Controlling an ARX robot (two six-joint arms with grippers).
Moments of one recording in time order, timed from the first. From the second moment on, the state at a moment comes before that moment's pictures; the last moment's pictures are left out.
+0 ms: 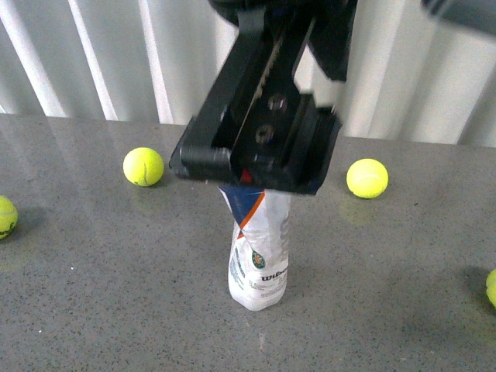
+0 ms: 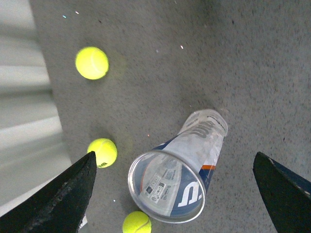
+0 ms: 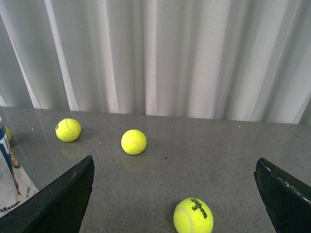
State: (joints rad) left arm -0.62 1.70 1.50 -0.74 0.10 1.31; right arm 0.00 0.00 0.00 0.00 0.00 -0.01
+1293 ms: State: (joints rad) left arm 0.20 0.54 0.24 0.29 0.19 0.00; right arm 0.00 0.00 0.00 0.00 0.00 -0.01
